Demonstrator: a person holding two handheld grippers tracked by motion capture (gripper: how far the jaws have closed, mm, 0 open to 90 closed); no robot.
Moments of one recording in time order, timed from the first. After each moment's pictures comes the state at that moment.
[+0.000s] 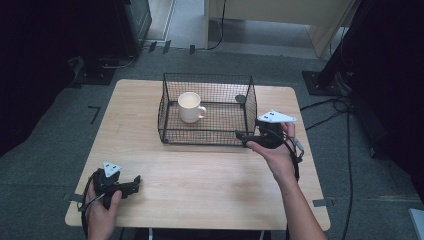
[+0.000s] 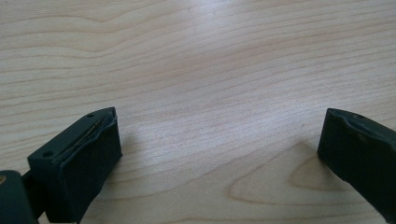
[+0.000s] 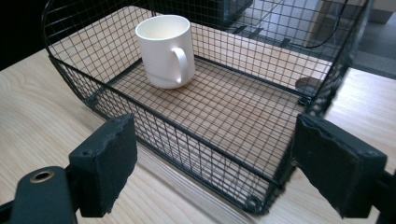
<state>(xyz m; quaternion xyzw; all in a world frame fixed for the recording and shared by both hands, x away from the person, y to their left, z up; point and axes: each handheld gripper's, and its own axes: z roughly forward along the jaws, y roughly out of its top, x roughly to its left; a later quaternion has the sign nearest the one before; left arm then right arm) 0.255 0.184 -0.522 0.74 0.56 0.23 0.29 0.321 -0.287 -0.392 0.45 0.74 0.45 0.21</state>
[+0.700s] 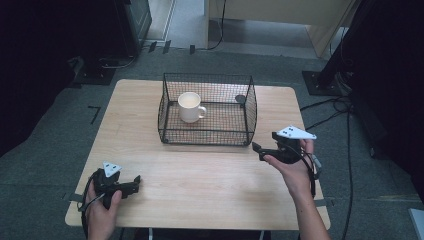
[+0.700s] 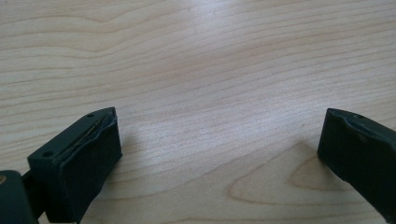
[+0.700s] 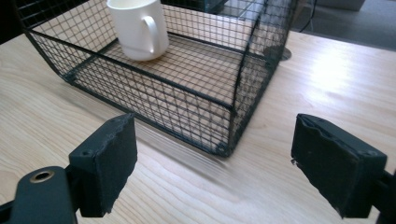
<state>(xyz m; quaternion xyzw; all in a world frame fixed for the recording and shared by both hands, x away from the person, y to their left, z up) 0.255 0.184 -0.522 0.74 0.56 0.23 0.29 0.285 -0.332 -0.414 0.48 0.73 0.44 0.22</state>
